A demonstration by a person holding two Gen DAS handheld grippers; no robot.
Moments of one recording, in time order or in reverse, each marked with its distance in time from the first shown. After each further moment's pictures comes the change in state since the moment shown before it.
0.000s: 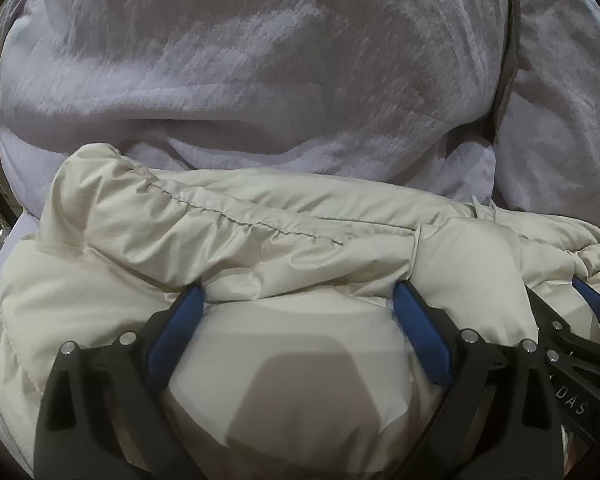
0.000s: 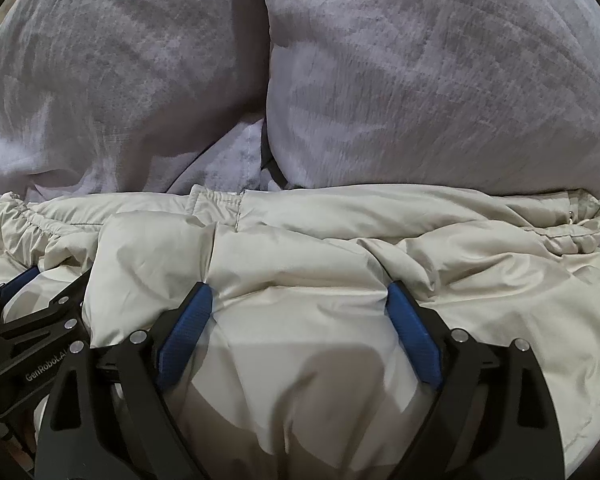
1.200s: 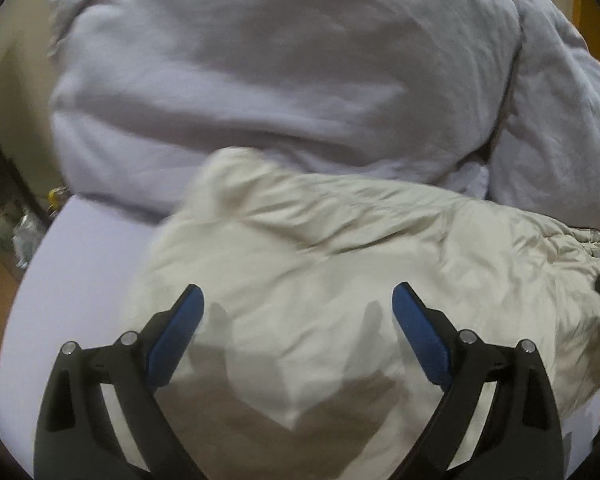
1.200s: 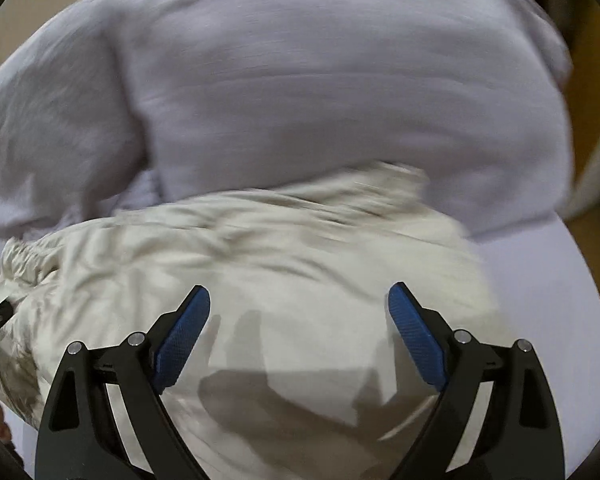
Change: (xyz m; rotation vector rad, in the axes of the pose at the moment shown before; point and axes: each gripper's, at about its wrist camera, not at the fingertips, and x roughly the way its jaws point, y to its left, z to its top) left arm -0.087 0.086 -0.010 -0.039 0.017 0.010; right arm -0.116 -0.148 -0.018 0.228 0.036 -0.143
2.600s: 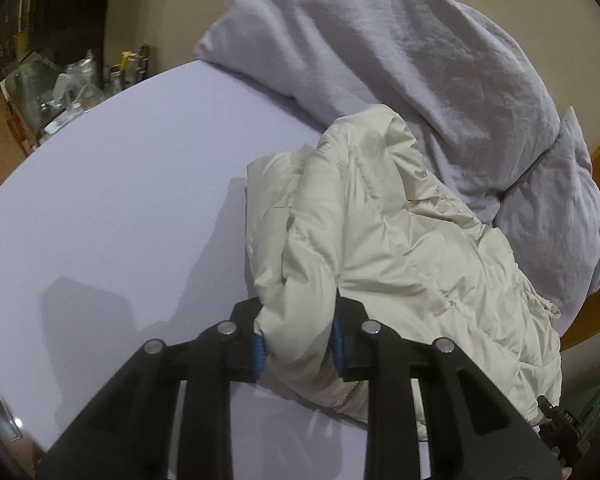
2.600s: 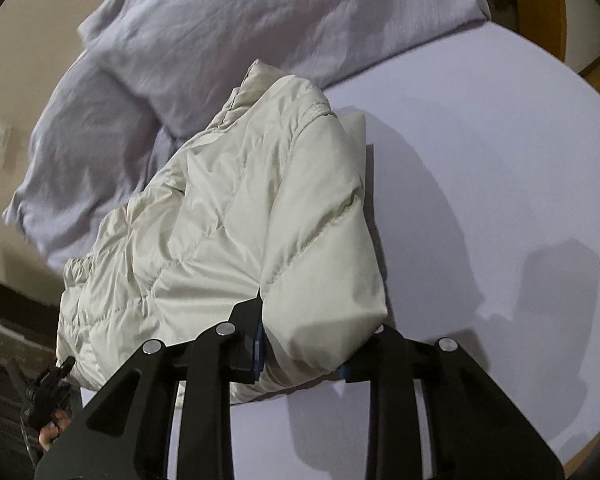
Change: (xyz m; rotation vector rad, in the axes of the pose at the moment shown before) left arm -0.094 0.162 -0.130 -0.440 0.052 -0.134; right arm -0.076 -0.074 -0.143 0.282 0.163 0.316
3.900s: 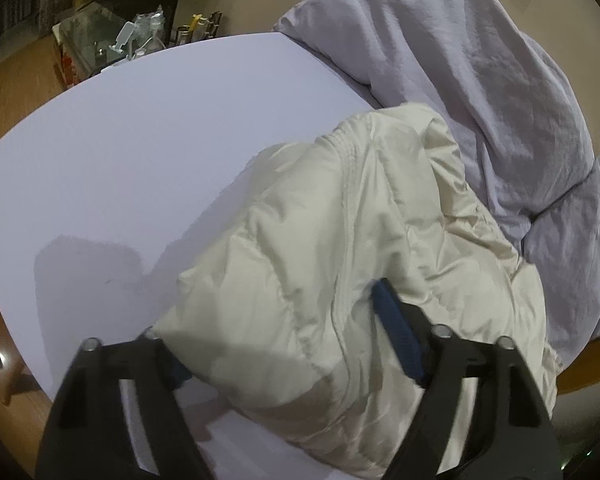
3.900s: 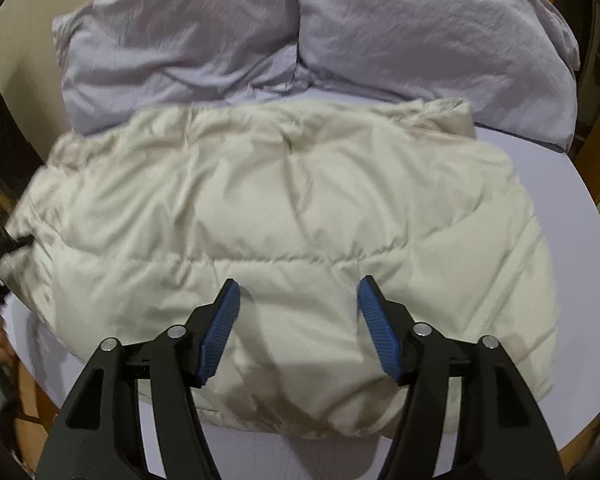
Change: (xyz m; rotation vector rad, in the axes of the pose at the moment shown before) left arm -0.009 0.036 -0.045 -0.204 -0.004 0.083; right arm 0.033 0.121 -0.082 -0.578 -0.002 -0.195
